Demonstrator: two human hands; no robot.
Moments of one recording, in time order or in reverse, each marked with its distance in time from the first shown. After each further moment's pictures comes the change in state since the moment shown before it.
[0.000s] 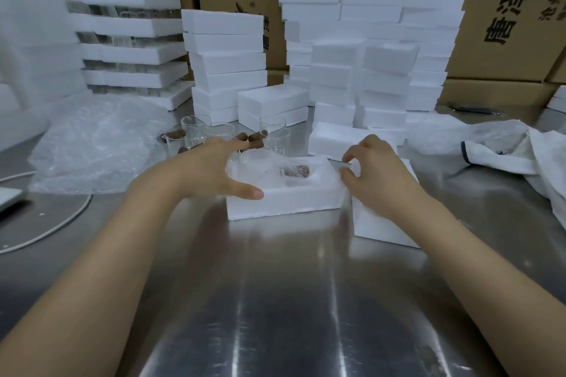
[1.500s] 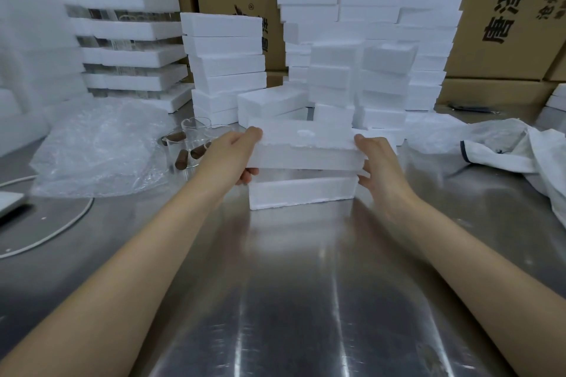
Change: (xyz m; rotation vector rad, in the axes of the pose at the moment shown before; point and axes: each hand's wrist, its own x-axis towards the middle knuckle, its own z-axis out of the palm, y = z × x) left_hand 0.009 0.038 0.021 -0.811 0.385 -0.172; right_hand 0.011 0.008 0.017 1.170 0.067 0.441
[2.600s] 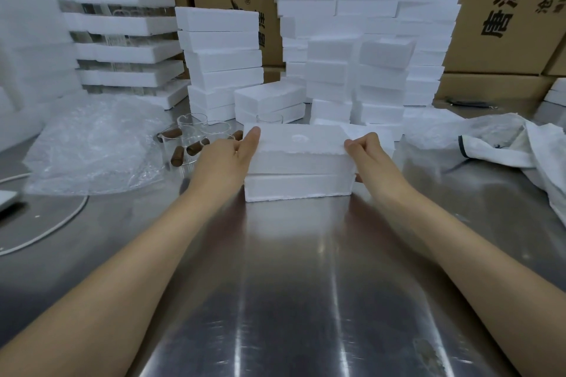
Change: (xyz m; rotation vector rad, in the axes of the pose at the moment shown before) left_hand 0.004 -0.020 0.005 0.447 0.139 0.304; right_hand -0.002 -0.001 -0.004 -0.405 -0.068 -0.112
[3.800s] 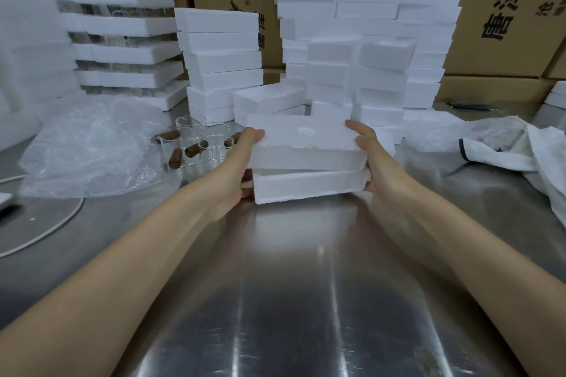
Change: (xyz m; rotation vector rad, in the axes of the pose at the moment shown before) left_hand 0.007 0.004 0.017 -0.833 -0.355 -0.439; right_hand 0.008 -0.008 -0.006 0.283 -0.141 0.090
